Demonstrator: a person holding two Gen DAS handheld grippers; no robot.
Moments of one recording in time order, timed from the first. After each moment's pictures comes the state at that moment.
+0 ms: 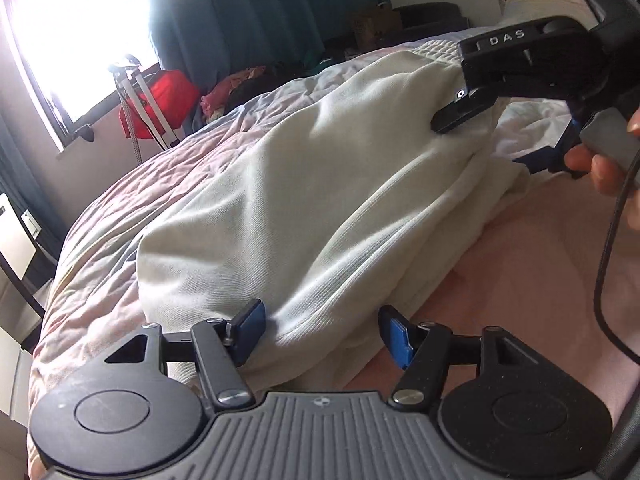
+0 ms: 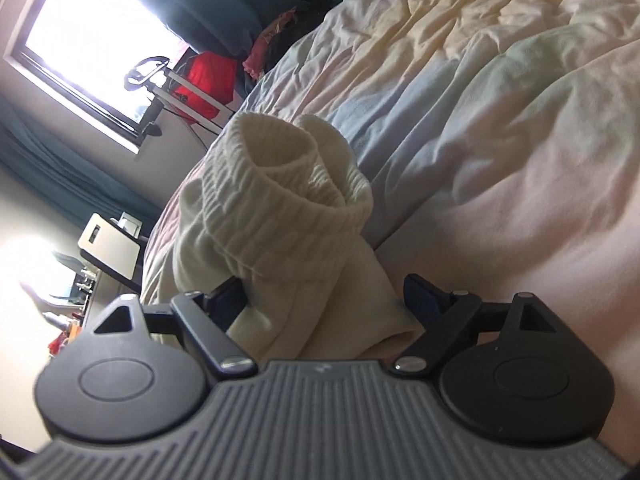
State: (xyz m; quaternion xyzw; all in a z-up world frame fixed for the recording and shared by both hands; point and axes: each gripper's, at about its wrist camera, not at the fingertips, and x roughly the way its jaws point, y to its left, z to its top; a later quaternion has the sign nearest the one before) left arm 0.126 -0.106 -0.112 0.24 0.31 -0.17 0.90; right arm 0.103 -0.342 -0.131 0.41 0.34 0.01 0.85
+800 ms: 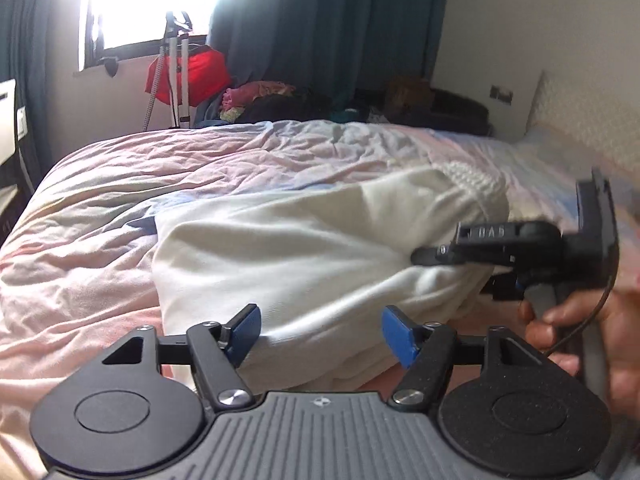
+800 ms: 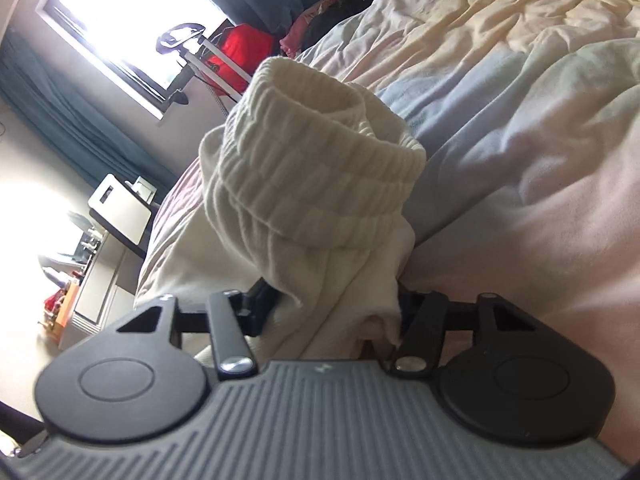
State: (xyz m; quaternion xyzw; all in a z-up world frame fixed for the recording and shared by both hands) left arm 0.070 -0.027 -0.049 0.00 0.30 -0.19 0.93; right arm 0.122 -0.313 -0.132 0.36 0.33 0.06 0.87
